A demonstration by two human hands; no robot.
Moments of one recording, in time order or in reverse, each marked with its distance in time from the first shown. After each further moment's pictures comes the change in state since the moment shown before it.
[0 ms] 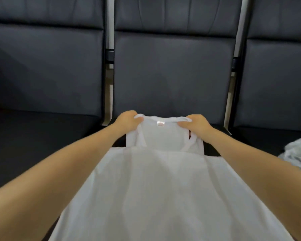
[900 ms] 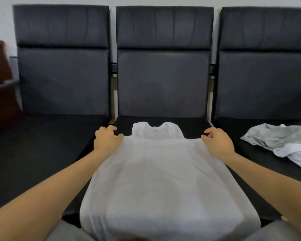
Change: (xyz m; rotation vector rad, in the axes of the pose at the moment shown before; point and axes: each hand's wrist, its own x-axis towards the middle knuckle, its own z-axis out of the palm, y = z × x) left_hand -0.168 -0.004 -0.044 0.138 0.192 -0.226; right_hand -0.168 0.035 -0.061 -0.373 0.313 0.056
